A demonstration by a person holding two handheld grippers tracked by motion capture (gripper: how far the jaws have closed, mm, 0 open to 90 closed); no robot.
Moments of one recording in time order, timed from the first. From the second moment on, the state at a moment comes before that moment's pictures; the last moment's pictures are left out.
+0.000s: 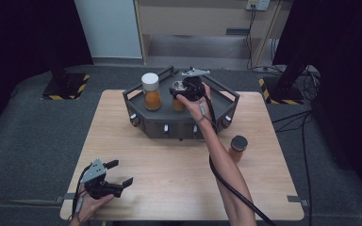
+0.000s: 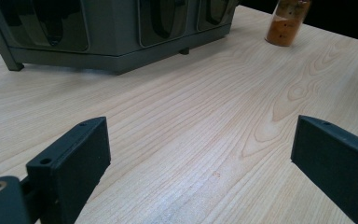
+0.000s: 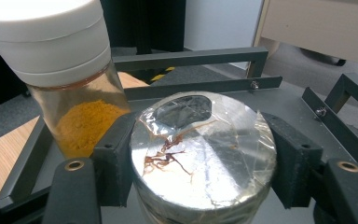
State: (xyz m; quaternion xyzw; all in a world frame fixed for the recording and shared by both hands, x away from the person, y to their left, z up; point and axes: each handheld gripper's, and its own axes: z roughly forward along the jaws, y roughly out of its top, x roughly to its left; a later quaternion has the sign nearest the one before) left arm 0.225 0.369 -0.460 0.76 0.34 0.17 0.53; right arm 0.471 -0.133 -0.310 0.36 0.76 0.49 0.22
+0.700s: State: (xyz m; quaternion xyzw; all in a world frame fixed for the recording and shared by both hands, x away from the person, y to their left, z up) left arm 0.225 0.367 -0.459 0.76 0.34 0.17 0.53; right arm 0.455 -0.155 -0.285 0.35 0.74 0.51 0.24
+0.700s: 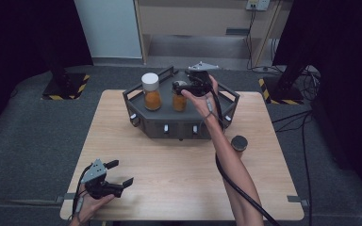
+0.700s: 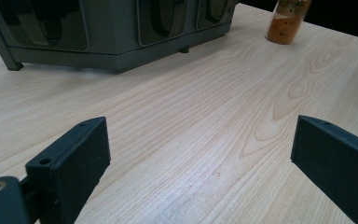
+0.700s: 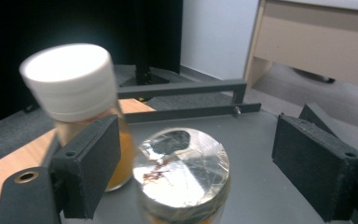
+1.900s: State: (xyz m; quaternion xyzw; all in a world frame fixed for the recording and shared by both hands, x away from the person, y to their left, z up) left arm 0.225 0.367 -0.459 0.76 0.34 0.17 0.53; right arm 0.342 -0.250 -0.267 0.27 0.77 0.52 0.25
